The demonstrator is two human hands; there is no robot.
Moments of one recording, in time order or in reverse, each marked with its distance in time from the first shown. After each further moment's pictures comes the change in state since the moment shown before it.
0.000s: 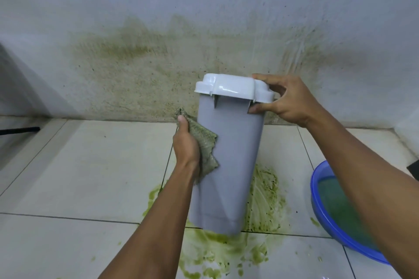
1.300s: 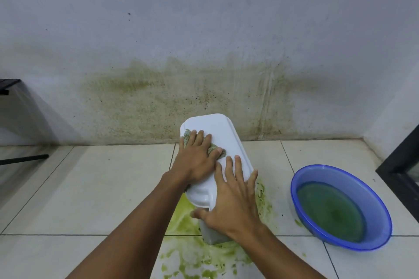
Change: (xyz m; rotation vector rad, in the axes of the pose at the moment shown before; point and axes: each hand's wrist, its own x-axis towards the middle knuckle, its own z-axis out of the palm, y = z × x) left_hand -0.058 0.047 -0.006 1.512 -0.549 0.565; right_hand -0.172 -0.077 0.135 -0.810 -0.150 0.274
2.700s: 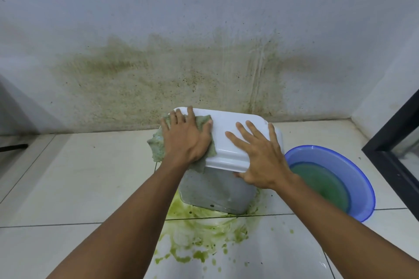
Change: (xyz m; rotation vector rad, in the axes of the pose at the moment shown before) left_hand 0.021 0.012 0.020 0.046 0.271 -0.151; right_hand 0.034 0.114 -0.027 -0.249 0.099 -0.186
